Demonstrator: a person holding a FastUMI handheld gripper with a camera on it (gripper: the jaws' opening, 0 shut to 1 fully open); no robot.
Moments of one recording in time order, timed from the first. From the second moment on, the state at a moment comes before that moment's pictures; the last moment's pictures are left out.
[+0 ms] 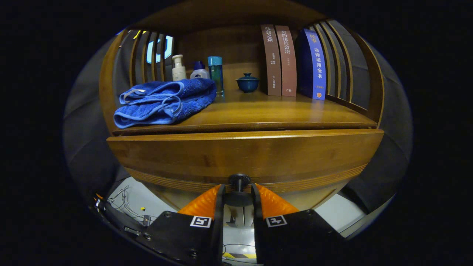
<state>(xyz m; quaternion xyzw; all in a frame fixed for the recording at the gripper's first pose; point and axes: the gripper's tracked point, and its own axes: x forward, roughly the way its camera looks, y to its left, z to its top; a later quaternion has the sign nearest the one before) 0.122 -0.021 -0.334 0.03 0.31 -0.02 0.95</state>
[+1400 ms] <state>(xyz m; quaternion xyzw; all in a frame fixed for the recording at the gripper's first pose) -0.053 -0.006 -0.320 0.05 0.36 -0.01 0.93</state>
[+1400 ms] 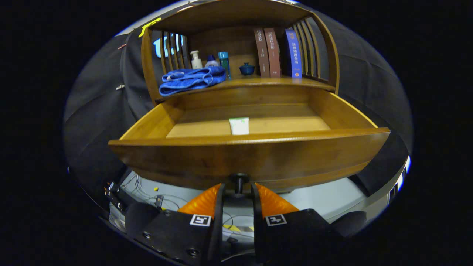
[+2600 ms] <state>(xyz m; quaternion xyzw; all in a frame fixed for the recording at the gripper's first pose) 0.087 0.001 -0.234 0.04 0.39 0.00 0.92</state>
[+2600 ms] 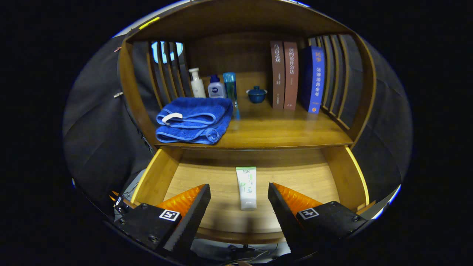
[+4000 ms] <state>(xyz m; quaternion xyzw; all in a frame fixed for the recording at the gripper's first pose) 0.093 -0.020 -0.366 -0.02 0.64 0.01 0.77</state>
